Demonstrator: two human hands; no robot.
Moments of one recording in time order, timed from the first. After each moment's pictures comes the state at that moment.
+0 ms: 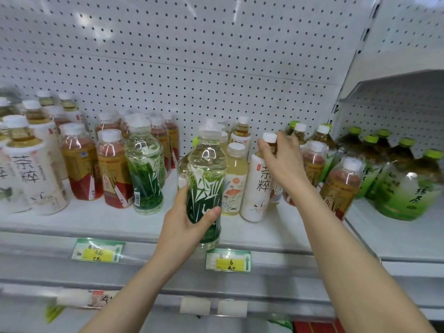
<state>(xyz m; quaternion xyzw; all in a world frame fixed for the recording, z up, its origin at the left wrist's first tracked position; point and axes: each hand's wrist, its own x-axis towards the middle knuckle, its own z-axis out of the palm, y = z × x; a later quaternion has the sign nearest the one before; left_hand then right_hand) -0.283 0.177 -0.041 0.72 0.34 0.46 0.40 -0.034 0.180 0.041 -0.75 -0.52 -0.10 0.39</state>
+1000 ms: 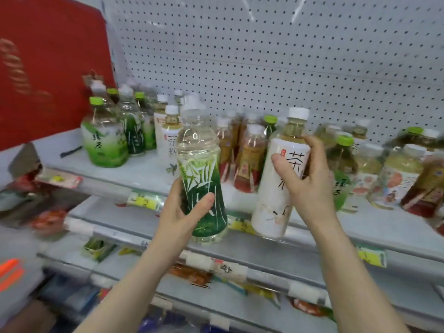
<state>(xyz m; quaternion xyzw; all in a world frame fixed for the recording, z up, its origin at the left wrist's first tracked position) -0.574 0.211 -0.041 0.59 0.32 0.55 0.49 -0.350 0.176 0.021 -0.56 -0.56 0.07 0.61</state>
